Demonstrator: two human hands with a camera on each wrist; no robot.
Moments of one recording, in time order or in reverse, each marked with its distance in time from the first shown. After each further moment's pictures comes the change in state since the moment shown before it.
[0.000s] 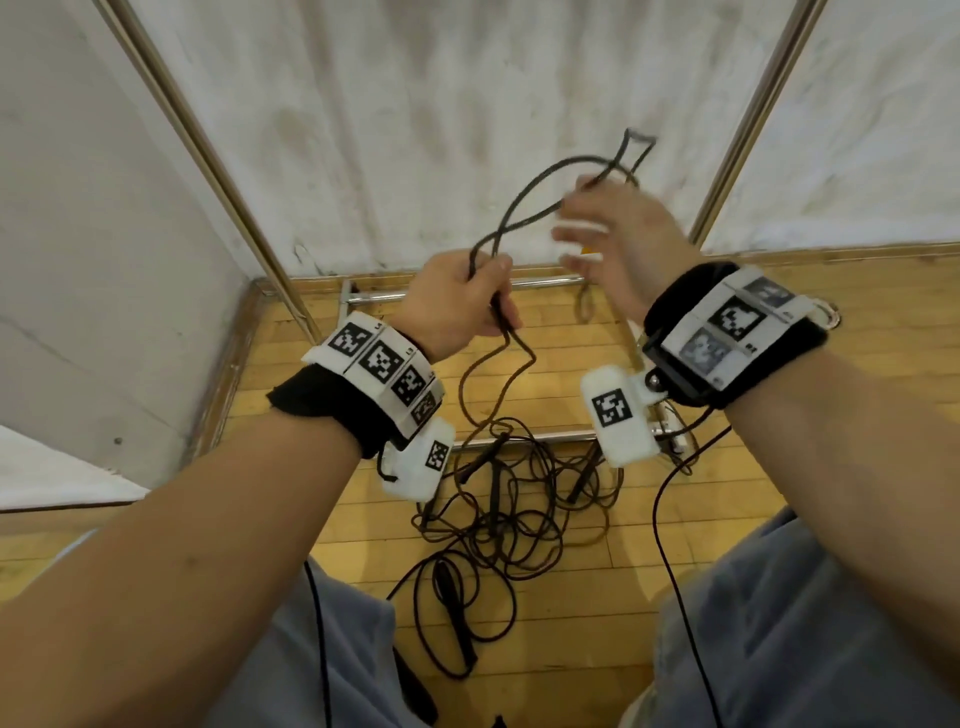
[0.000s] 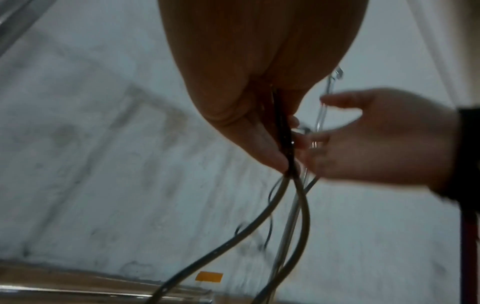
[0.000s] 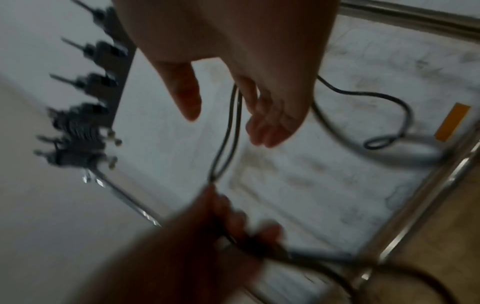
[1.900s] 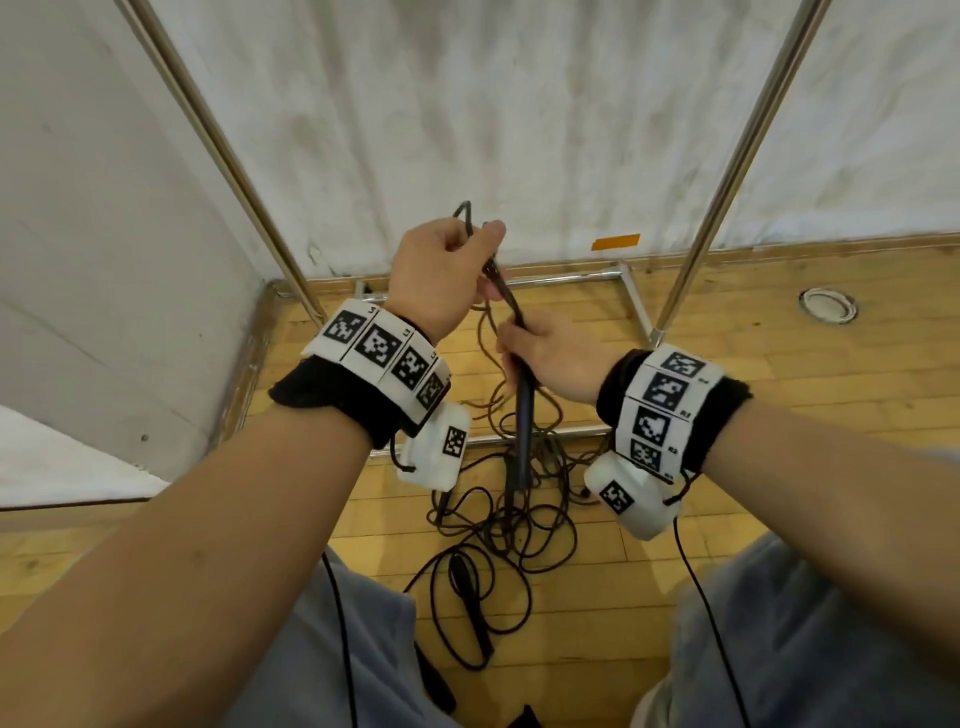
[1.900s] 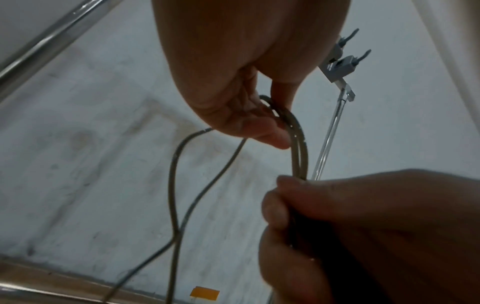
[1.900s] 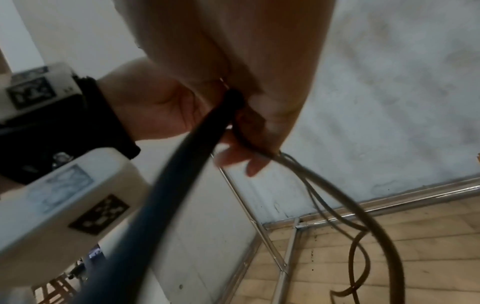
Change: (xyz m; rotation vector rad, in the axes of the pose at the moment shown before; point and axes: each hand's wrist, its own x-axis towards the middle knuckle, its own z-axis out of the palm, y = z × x) left_hand -0.003 0.013 -0.014 -0.028 0.275 -0.018; right_hand -0.047 0.058 0.038 -0.683 -0.326 0.090
